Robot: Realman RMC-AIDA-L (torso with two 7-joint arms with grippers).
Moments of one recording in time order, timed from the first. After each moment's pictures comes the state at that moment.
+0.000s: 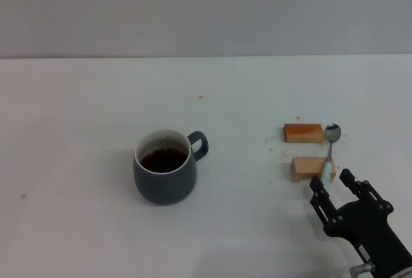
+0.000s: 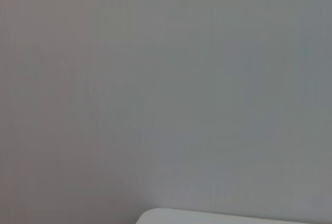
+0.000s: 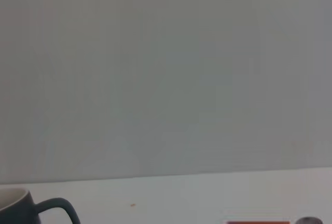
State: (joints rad) left arm -0.12 -1.87 -1.60 -0.49 2.89 0.70 -0.29; right arm -0.02 2.08 0.62 0.69 -2.43 -1.01 -0.05
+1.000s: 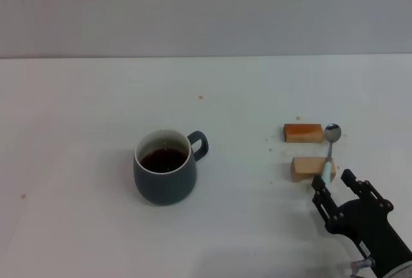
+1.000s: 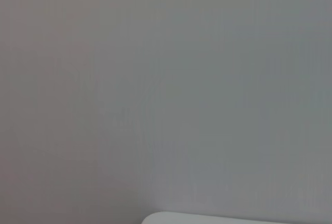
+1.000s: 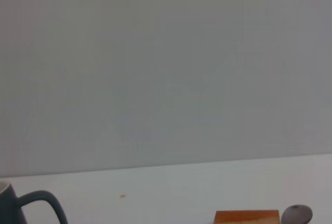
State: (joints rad) left arm -0.12 -1.87 -1.61 -0.53 2.89 0.66 -0.26; right arm 0.01 2.08 0.62 0.66 -2.39 -0.98 -0.03
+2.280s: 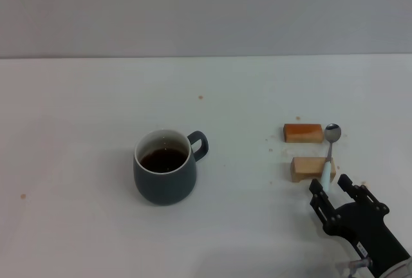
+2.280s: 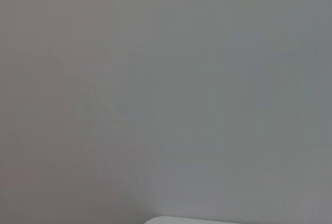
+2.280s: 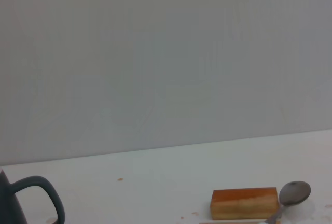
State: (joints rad) left arm -0.11 -1.87 -1.61 -0.54 2.89 0.66 -0.26; right arm 0.03 2.08 0.61 0.65 -2.37 -0.94 0.01
